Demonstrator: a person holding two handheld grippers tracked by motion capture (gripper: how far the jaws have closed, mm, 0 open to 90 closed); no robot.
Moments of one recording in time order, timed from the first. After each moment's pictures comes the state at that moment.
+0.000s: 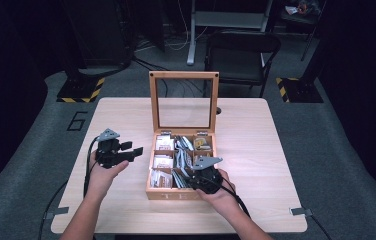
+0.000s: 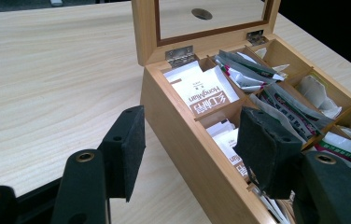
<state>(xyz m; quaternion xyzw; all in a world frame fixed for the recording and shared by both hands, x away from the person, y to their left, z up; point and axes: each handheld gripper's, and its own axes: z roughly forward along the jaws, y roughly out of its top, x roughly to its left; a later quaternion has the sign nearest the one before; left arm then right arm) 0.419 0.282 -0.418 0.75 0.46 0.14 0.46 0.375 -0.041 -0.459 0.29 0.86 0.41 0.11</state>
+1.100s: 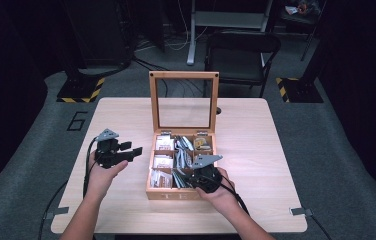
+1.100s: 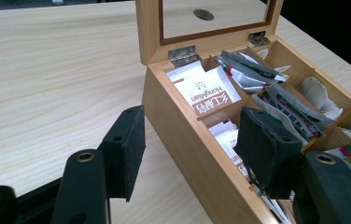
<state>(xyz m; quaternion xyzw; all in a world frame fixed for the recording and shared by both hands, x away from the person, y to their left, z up) 0.420 0.284 -0.420 0.74 0.46 0.14 0.46 0.374 -0.040 -0.446 0.28 0.86 0.42 0.09</state>
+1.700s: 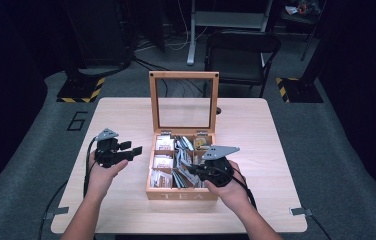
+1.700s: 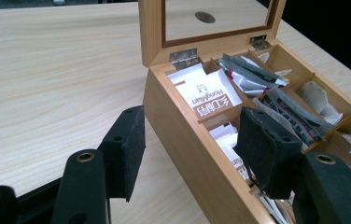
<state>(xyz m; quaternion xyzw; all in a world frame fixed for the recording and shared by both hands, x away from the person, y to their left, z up) 0.421 0.285 -0.419 0.74 0.47 0.14 0.47 0.368 -0.063 -0.398 0.28 0.83 0.47 0.09</state>
